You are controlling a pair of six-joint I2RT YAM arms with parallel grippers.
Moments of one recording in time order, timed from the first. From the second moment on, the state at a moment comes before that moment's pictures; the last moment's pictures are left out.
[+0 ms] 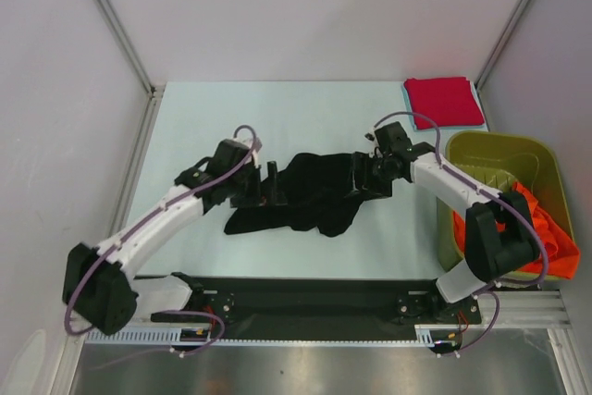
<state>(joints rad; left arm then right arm) -0.51 1.17 0.90 -0.62 0.18 -0.54 0.40 1.54 1.08 -0.61 -0.34 0.44</state>
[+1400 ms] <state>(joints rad) -0.55 1.11 1.33 -0.85 -0.26 -0.38 0.30 1.26 1.38 -0.80 0.09 0.36</state>
